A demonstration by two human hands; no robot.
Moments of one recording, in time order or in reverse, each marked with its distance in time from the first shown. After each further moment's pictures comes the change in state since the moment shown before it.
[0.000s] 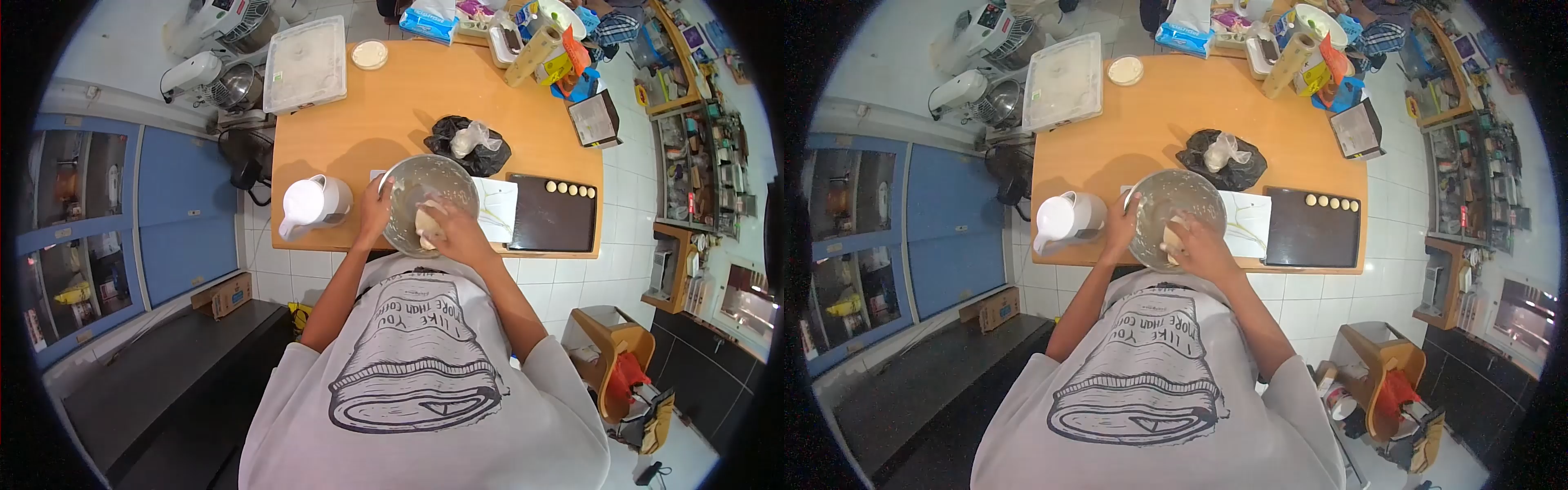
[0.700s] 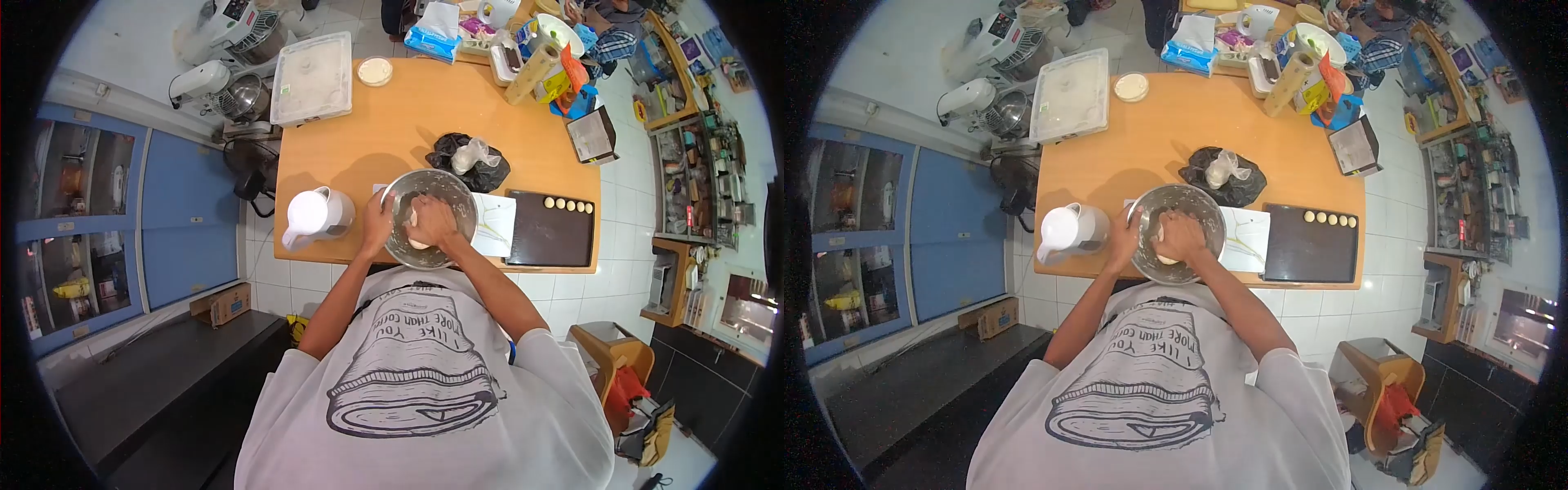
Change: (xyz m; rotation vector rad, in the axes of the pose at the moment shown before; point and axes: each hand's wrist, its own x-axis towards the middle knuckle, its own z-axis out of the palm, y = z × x) left_hand -0.003 0.006 0.001 0.027 0.063 0.110; right_hand 0.080 0.030 0.051 -0.279 -0.044 0.111
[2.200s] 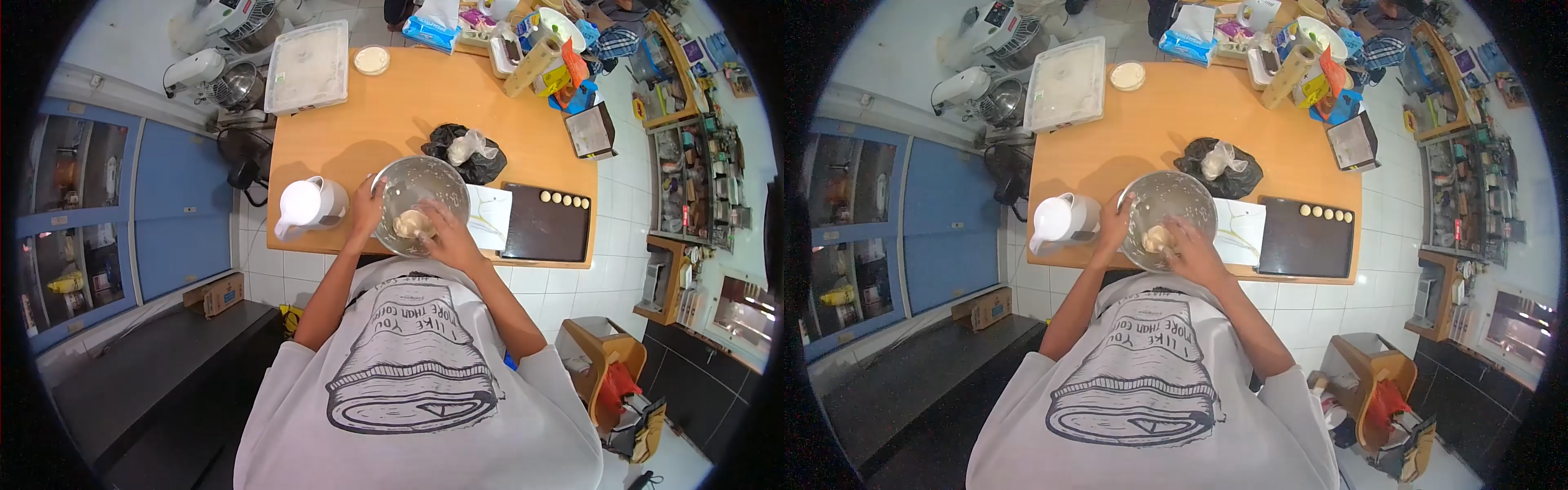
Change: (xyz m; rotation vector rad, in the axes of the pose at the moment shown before) left_hand 0.012 0.000 -0.005 -0.010 0.008 -0.070; right_hand -0.081 0.004 -0.038 0.304 0.171 -0.255
